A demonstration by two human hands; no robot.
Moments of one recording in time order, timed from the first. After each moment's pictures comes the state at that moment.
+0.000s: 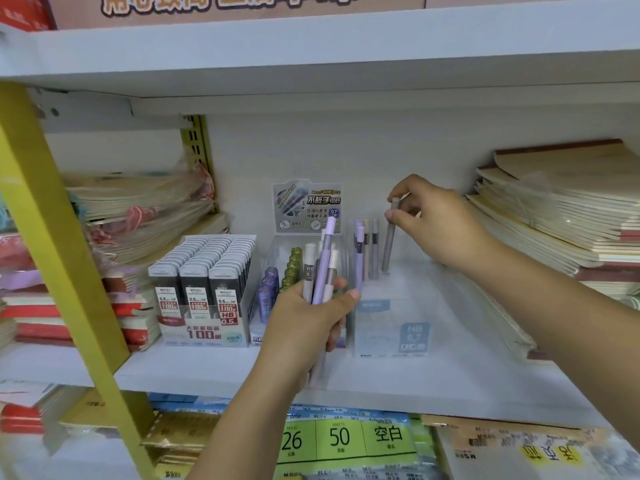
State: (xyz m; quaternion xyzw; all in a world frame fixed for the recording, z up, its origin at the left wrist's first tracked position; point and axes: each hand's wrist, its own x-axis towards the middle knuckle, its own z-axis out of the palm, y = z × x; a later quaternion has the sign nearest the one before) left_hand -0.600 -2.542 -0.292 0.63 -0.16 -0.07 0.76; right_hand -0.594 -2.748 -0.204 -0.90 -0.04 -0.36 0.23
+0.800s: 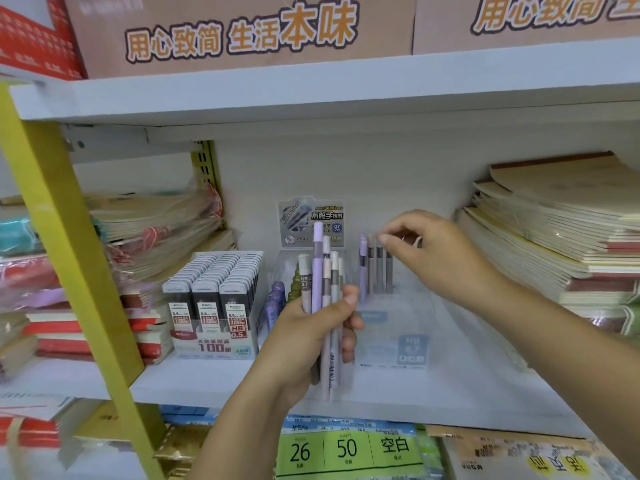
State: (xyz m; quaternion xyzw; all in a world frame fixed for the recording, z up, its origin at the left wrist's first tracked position) left_hand -0.615 -2.525 -0.273 0.56 -0.21 -0.19 0.78; right_hand -0.632 -2.720 -0.205 -0.89 -0.06 -0.35 0.27
